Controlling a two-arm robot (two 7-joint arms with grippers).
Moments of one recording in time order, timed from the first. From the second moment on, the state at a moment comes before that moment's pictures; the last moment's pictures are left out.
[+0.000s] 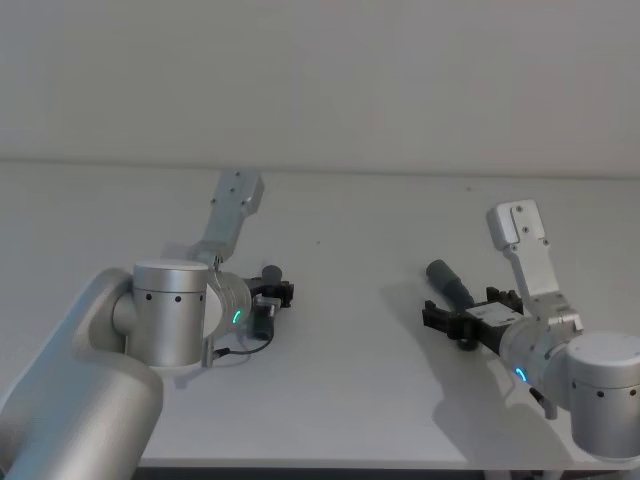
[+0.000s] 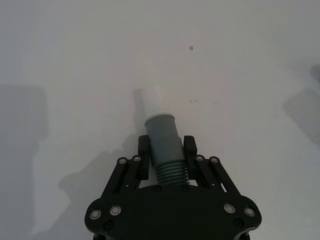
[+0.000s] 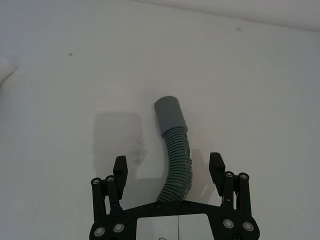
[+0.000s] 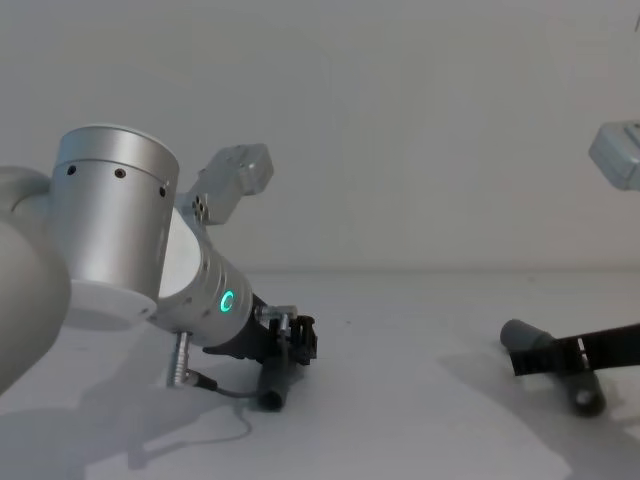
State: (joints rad) left arm -0.51 -0.01 0.33 -1.28 -0.33 0.80 0.08; right arm 0.28 0.22 -0.29 -1.54 0.16 0.68 0.04
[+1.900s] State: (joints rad) left arm -0.51 -0.01 0.33 -1.28 -0.33 0.80 0.08; right arm 0.27 0.20 -0.26 -1.54 0.18 0.73 0.08
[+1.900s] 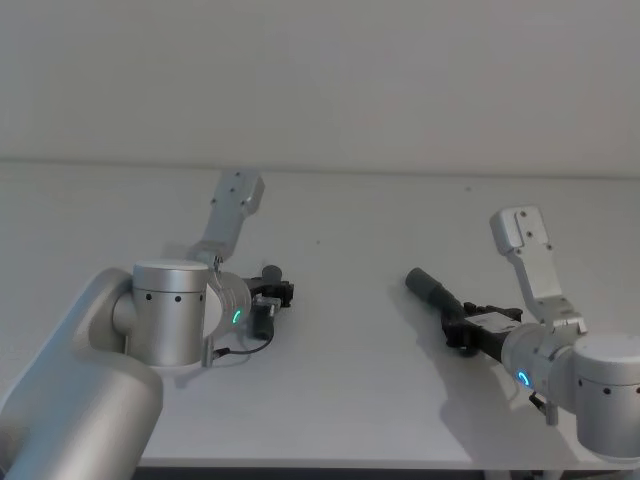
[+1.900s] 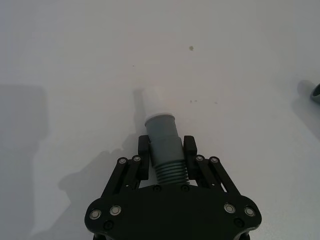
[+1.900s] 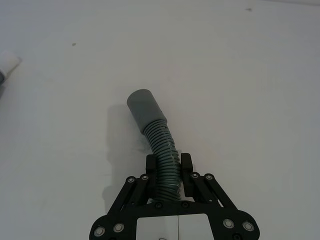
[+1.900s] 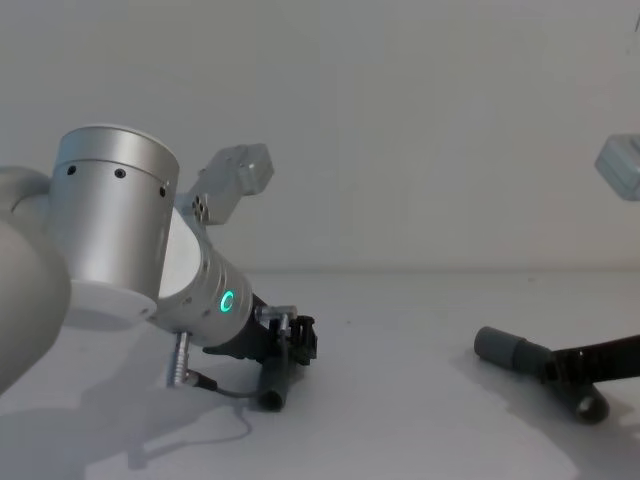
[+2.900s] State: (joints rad) left arm -0.53 0.03 0.38 -1.30 -0.28 0.71 0.02; right arm 0.26 0.17 -0.22 -1.59 0.20 0.59 0.10
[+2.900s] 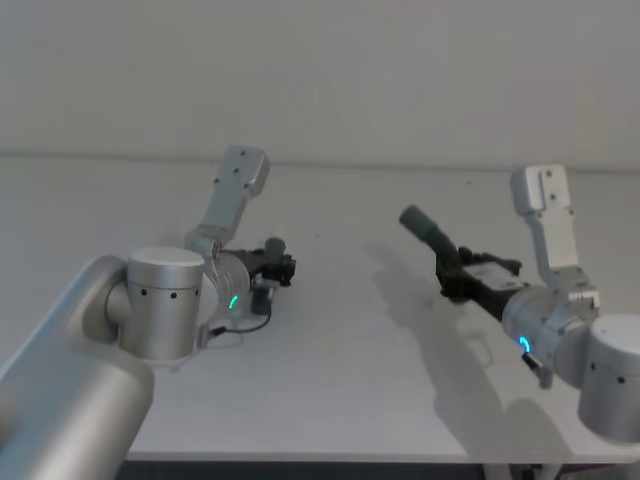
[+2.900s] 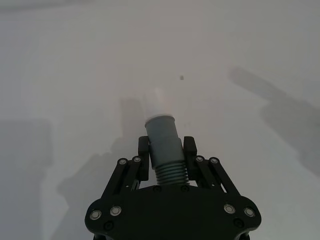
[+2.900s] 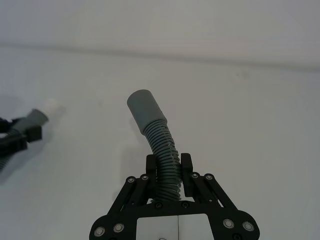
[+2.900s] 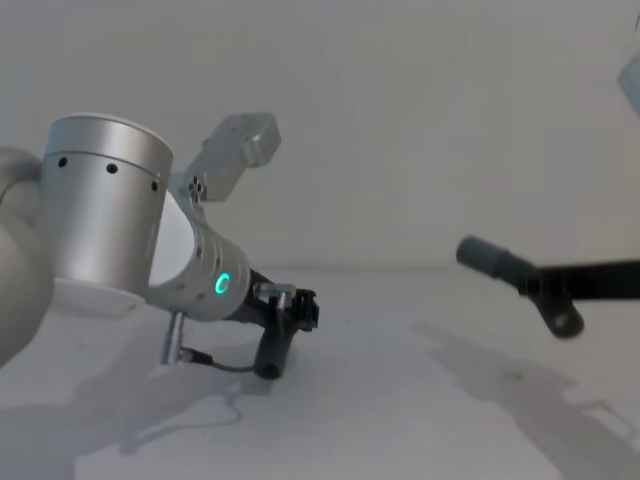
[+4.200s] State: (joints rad) left arm -0.56 0.38 0.54 -1.42 -0.17 0.43 -0.43; right arm 0.30 0.46 -0.29 -1.64 0.29 0.39 0.60
